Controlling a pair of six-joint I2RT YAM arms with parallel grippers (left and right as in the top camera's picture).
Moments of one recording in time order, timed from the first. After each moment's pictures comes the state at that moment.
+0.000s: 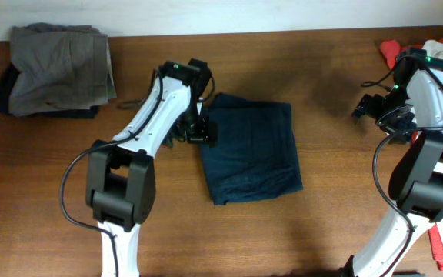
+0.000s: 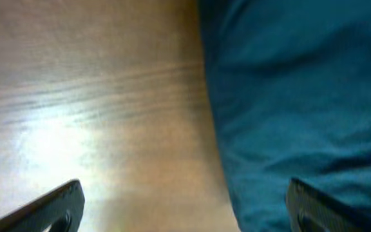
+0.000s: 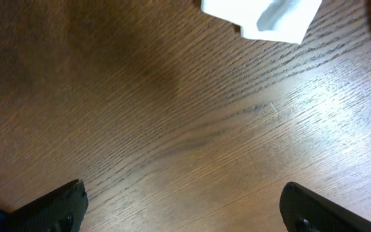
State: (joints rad) left arm -0.39 2.18 1.85 -1.38 0.06 -0.31; right arm -0.32 2.13 1.79 -1.26 0.00 0.34
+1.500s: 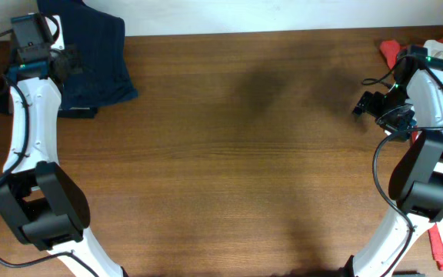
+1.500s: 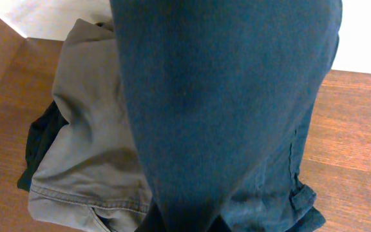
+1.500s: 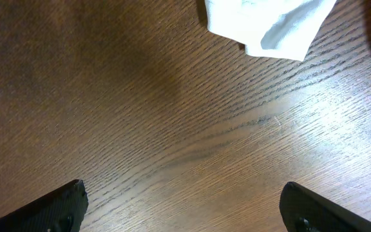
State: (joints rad) left arm 0.22 2.01 1.83 -0.55 -0.09 0.09; right arm -0.32 2.13 1.79 -1.23 0.00 0.34
